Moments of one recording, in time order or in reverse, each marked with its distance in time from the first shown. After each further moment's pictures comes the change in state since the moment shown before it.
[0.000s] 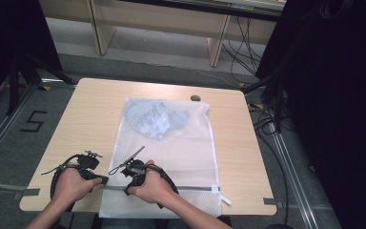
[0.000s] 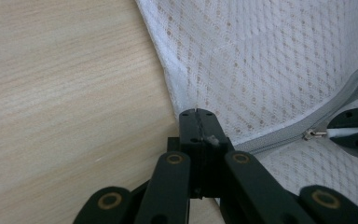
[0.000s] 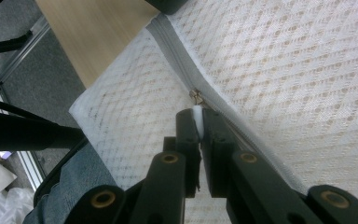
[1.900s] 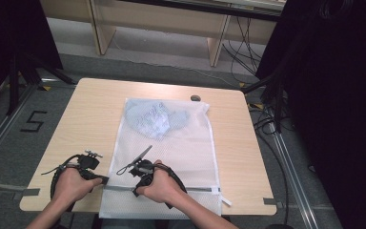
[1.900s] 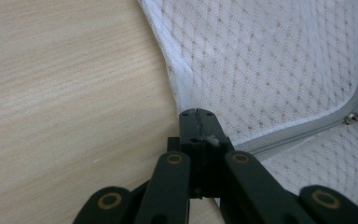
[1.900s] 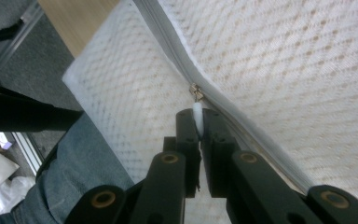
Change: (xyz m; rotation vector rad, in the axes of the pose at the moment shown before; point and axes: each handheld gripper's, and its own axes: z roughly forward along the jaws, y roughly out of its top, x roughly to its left) left arm -0.002 -0.001 0.001 -0.005 -0.010 -0.029; right arm -0.007 -0.014 -0.017 0.060 -0.019 0.057
